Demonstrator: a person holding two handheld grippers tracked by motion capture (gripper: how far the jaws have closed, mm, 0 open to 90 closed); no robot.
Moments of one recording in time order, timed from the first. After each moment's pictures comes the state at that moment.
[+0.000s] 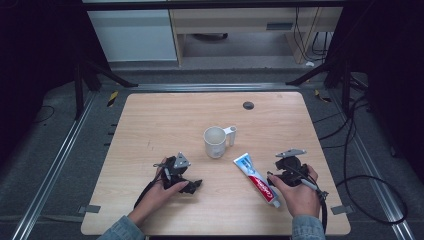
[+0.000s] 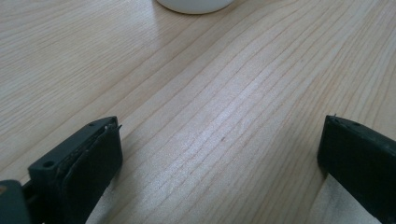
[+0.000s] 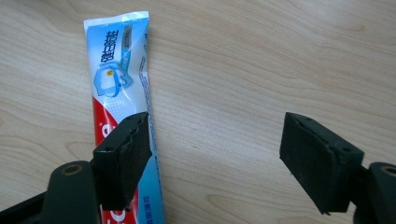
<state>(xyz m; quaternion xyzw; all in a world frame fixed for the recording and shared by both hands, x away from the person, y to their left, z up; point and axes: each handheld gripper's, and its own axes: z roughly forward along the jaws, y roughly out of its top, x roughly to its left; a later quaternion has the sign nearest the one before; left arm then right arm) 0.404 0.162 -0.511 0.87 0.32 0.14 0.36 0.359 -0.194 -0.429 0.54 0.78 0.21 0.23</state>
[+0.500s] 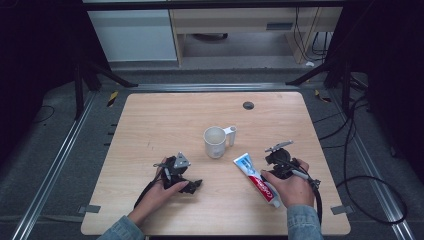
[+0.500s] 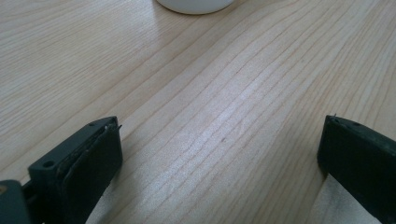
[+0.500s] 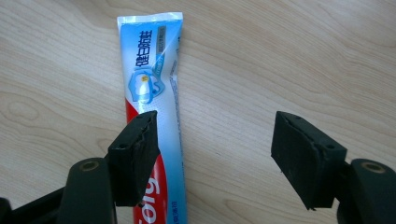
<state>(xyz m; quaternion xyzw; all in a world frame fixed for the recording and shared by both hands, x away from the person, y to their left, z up) 0.404 0.162 -0.511 0.87 0.32 0.14 0.36 0.373 -0.172 -0.417 0.52 0.82 0.18 0.19</state>
